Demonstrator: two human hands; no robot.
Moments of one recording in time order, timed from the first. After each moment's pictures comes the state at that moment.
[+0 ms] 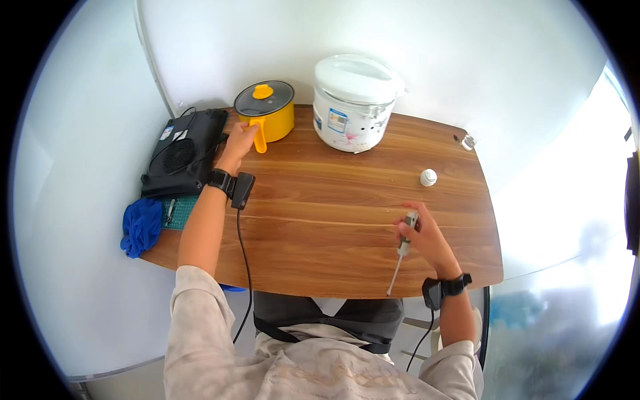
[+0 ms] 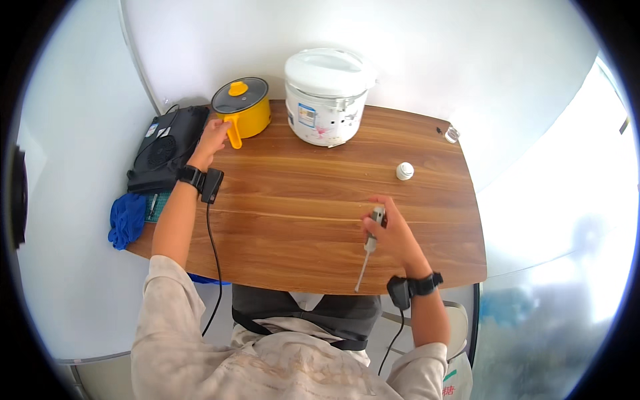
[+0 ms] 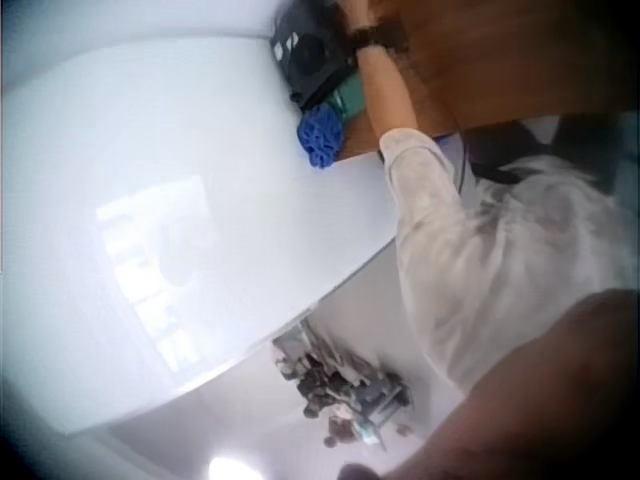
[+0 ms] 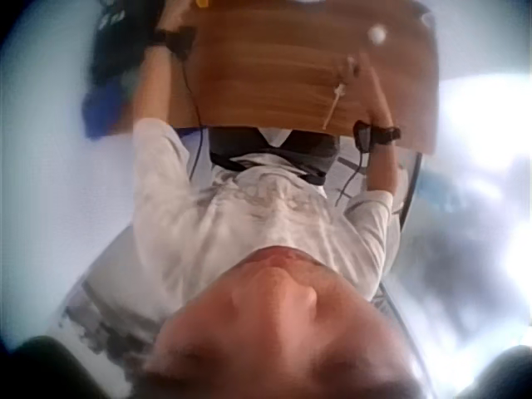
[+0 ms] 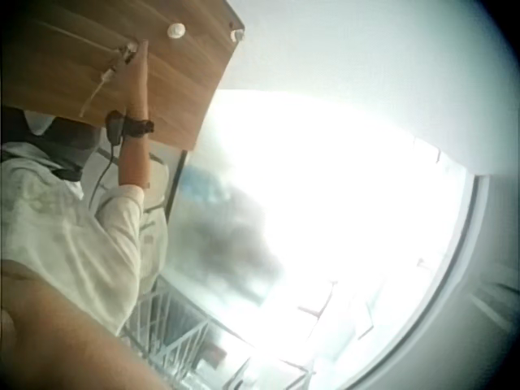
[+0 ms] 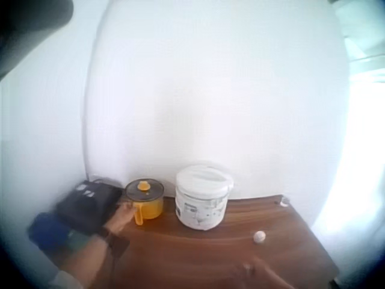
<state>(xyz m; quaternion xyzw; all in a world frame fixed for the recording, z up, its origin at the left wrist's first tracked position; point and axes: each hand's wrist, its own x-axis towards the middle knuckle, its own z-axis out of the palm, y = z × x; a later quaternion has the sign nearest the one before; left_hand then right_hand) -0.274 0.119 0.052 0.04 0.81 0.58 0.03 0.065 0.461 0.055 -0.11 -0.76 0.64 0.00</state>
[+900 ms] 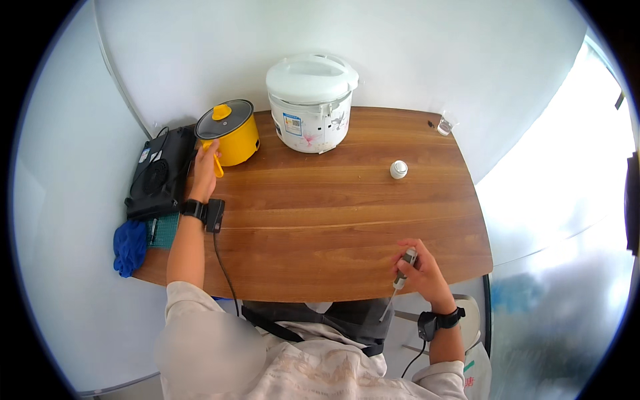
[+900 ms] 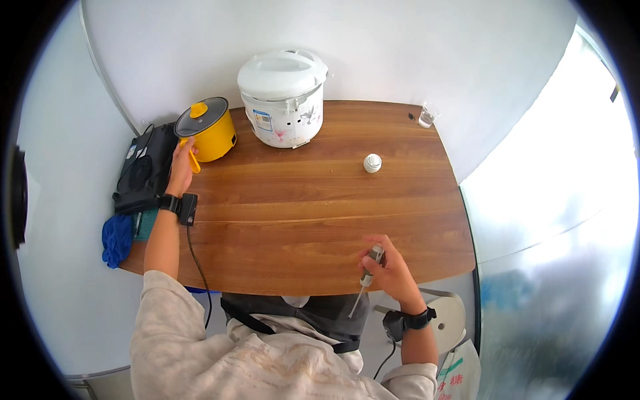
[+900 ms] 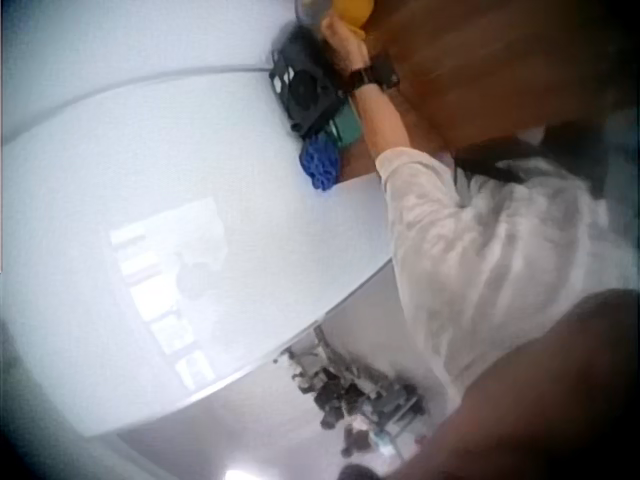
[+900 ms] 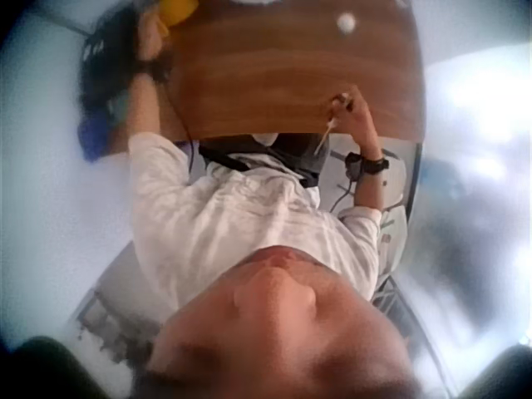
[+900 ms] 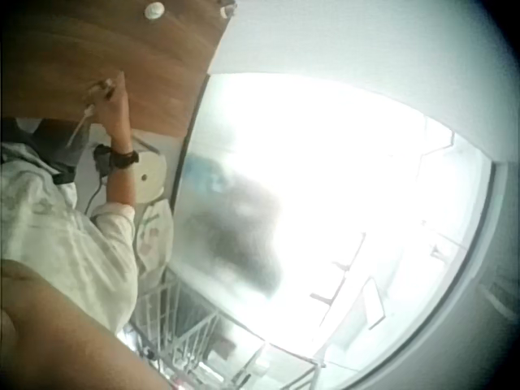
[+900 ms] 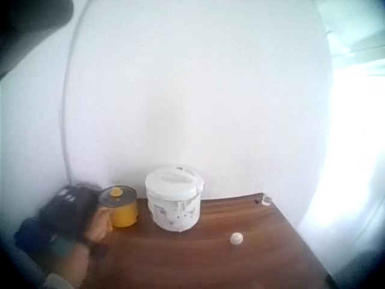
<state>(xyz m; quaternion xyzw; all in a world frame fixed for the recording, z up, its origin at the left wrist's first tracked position) -0.276 0.127 0.009 0.13 0.63 0.77 -0.01 0.166 0.493 0.030 -0.13 -0.71 0.69 0.03</state>
